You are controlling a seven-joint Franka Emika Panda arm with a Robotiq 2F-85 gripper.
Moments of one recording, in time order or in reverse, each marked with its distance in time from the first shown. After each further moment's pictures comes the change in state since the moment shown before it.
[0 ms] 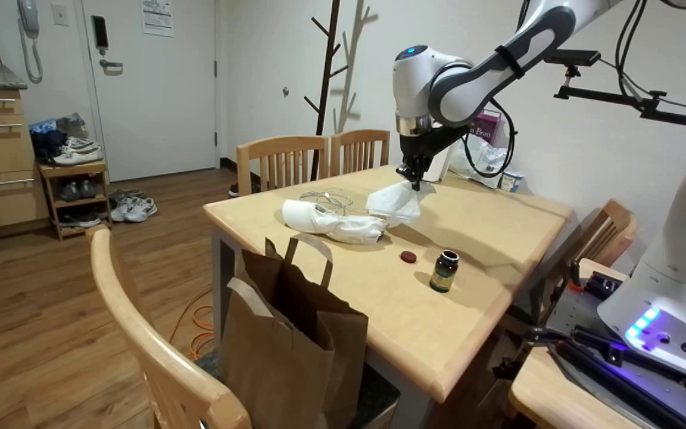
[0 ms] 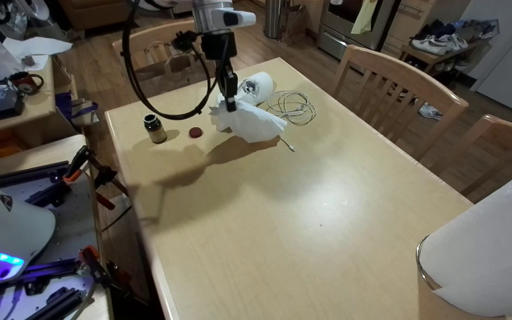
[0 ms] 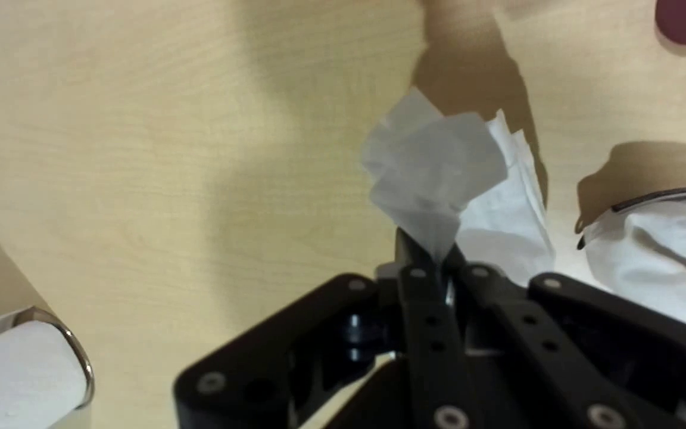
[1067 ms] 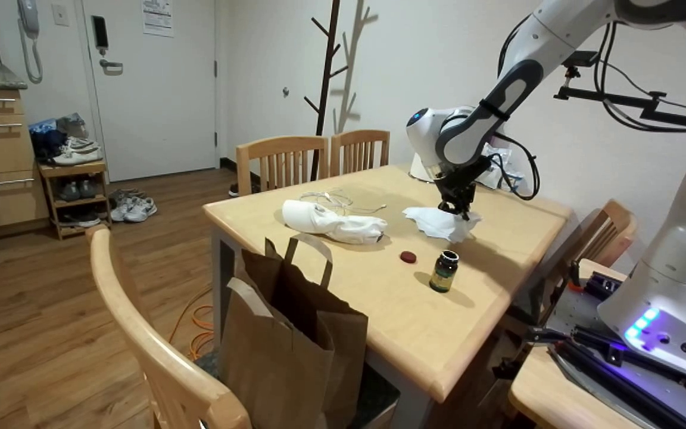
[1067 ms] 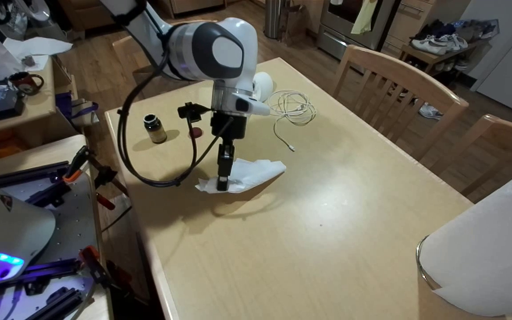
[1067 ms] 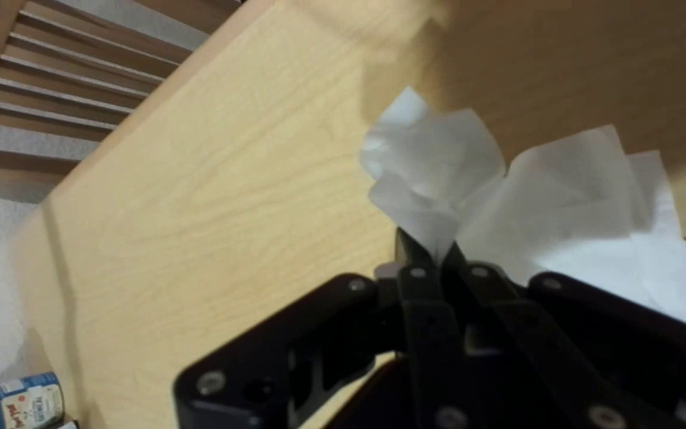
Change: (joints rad) arm -0.042 0.185 -0.193 -0.049 -0.027 -0.117 0.127
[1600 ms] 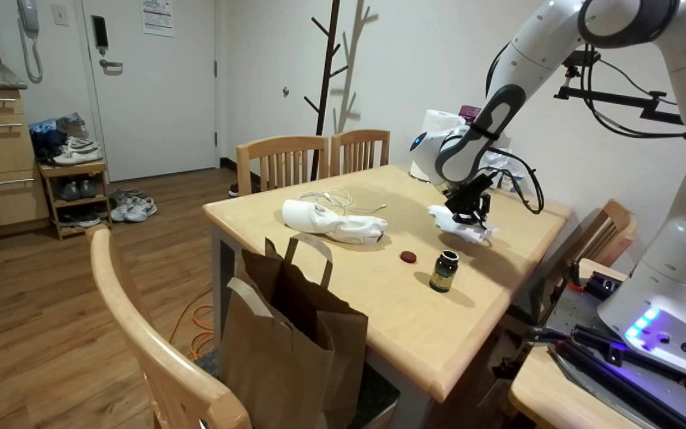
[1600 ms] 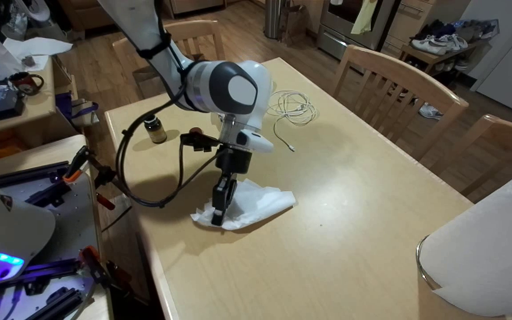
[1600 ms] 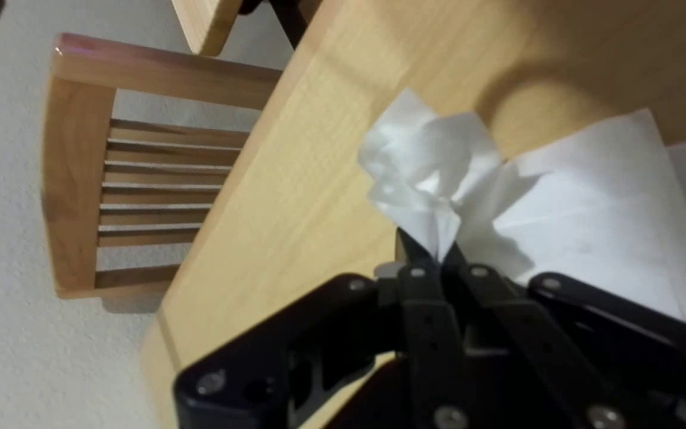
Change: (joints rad) arm -0.014 0.146 -0.082 0.055 -0.006 -0.071 0.240
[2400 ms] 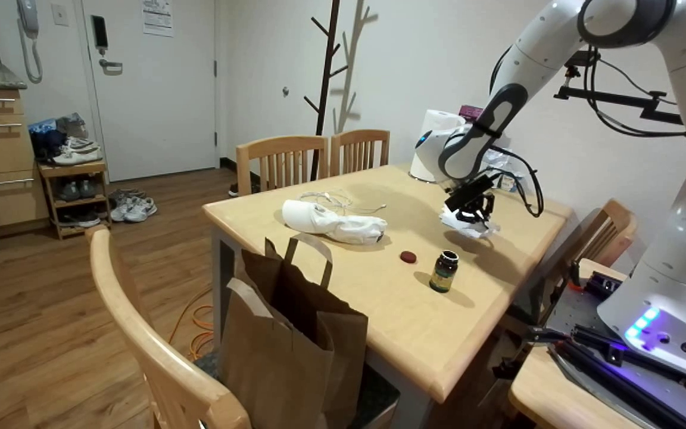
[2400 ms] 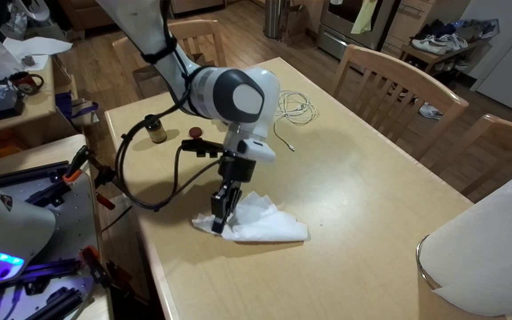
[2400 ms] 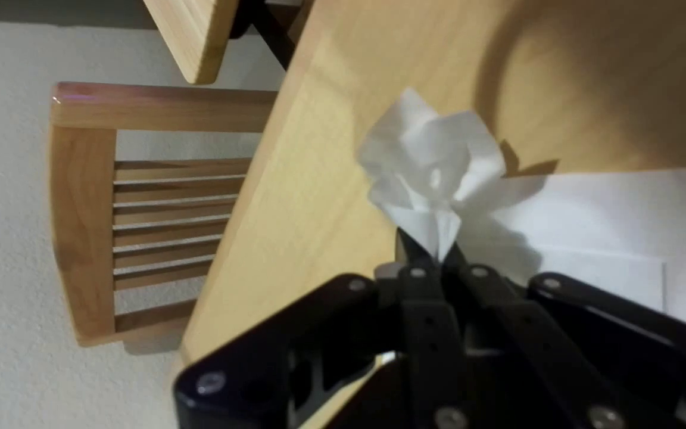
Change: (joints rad) arm -0.068 -0.011 0.030 0.005 0.001 0.003 0.094
